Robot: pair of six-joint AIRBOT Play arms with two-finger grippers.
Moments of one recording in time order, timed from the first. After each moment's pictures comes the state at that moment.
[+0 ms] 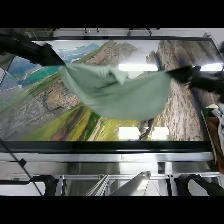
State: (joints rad) left arm 0.12 -1.54 1.92 0.78 -1.60 -1.26; right arm -0.28 -1.00 0.97 -0.14 1.17 0.94
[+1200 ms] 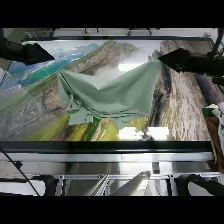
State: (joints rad) left arm 0.22 -1.61 1.81 0.83 -1.43 -1.07; right arm -0.08 -1.23 1.20 -0.43 0.97 0.98
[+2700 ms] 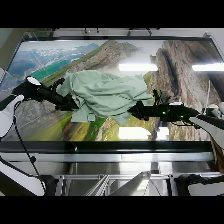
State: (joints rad) left arm 0.13 -1.87 1.36 0.86 -1.38 -1.11; right arm 0.15 -1.66 0.81 -0.04 0.86 0.91
